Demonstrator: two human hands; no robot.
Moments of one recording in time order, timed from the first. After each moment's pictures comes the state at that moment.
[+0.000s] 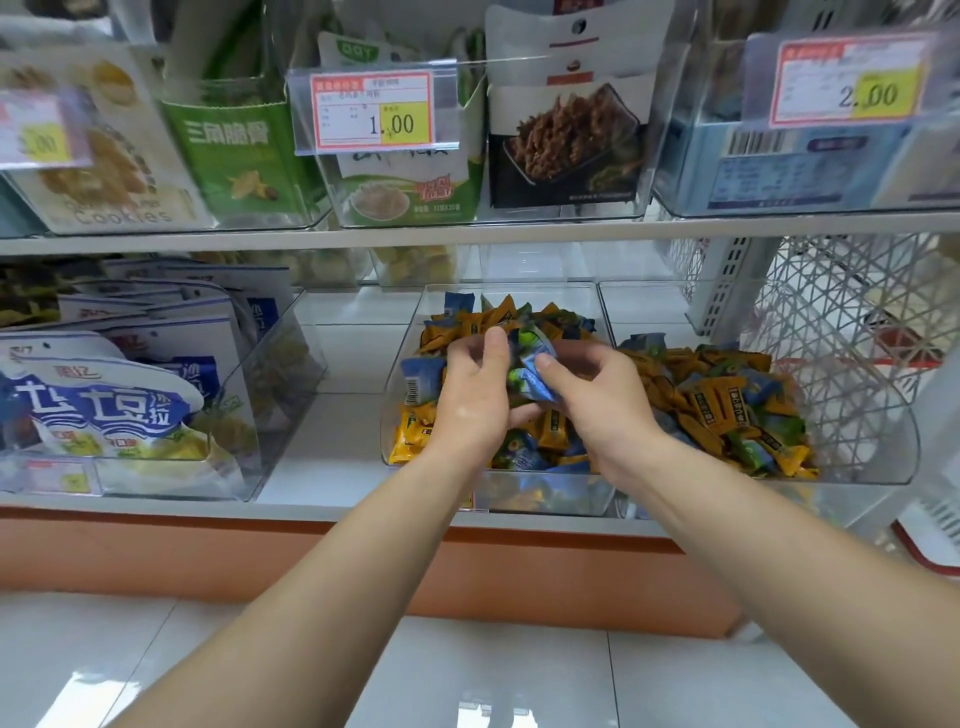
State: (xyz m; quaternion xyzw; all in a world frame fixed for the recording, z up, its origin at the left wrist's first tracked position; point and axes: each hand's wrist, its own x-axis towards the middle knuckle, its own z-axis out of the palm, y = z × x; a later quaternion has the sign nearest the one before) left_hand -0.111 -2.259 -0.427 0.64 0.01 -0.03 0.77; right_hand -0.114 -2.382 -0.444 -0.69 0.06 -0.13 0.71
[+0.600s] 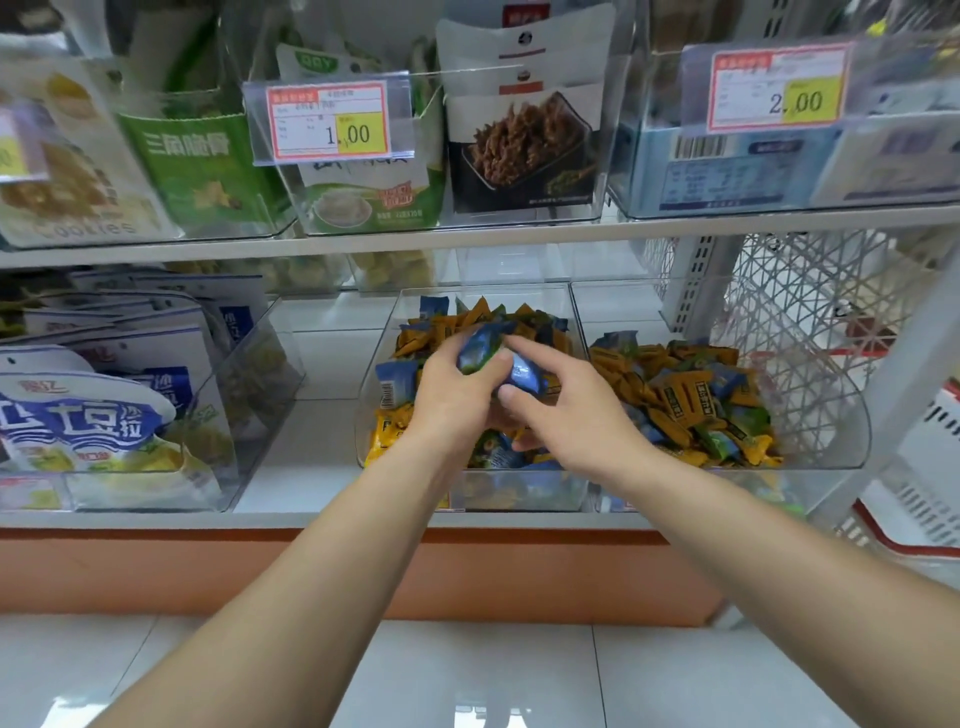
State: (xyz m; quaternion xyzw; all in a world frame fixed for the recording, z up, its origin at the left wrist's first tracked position) left_hand -0.109 -2.263 -0.423 0.66 -0.03 -0.04 0.75; right_hand -0.140 -2.396 -0.433 -0.81 -0.07 -0.07 0.58
